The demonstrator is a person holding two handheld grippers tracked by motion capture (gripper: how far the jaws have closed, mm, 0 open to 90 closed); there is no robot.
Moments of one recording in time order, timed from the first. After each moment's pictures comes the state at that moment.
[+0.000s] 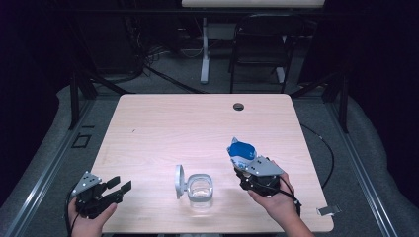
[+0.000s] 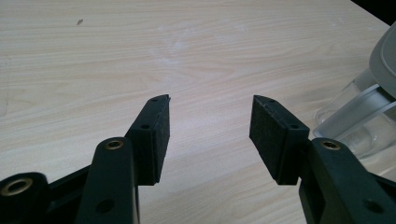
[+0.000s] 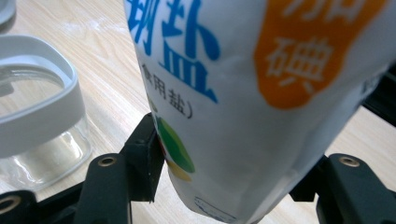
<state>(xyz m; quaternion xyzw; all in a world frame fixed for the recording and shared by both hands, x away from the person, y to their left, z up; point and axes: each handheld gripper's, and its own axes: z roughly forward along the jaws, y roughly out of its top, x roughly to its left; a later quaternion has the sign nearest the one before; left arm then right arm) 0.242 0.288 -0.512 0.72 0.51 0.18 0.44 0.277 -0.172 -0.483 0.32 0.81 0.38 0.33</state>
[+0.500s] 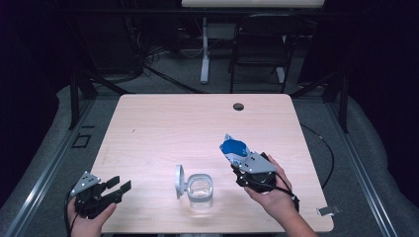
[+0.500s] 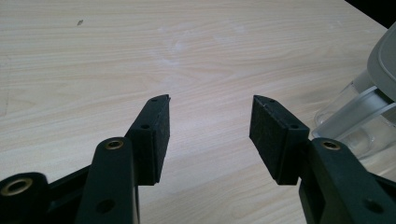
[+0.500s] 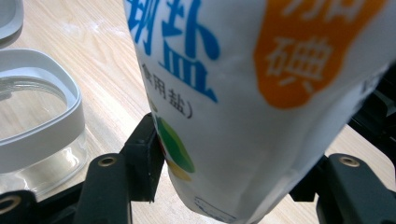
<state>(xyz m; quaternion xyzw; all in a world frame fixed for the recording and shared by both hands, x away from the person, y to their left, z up) 0.242 0.290 -0.512 0.72 0.51 0.18 0.44 0.279 -0.158 -0.465 0.29 0.81 0.36 0.35</state>
